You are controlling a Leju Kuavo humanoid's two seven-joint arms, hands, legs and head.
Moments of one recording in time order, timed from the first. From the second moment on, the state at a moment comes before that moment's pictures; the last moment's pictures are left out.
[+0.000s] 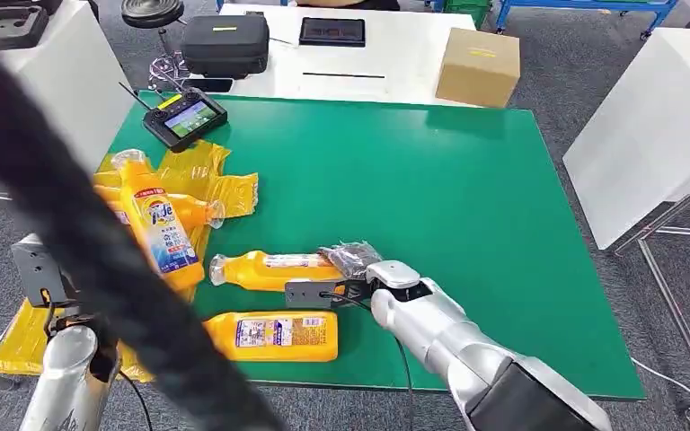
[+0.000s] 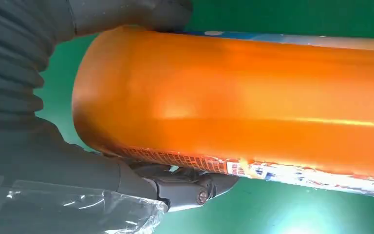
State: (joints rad) left arm -0.18 0.08 0.06 -1.45 0.03 0.14 -0.41; right arm -0.84 0.23 0.92 -0.37 0.71 0.08 -0.06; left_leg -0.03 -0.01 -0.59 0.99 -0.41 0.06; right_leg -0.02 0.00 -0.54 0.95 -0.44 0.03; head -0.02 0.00
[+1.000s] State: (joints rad) left arm -0.13 0.08 0.06 -1.48 0.03 0.14 -0.39; right arm -0.83 0.13 0.66 -0.62 0.51 0.02 -0.19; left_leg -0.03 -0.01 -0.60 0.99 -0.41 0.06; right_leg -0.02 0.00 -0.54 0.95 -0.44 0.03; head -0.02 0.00
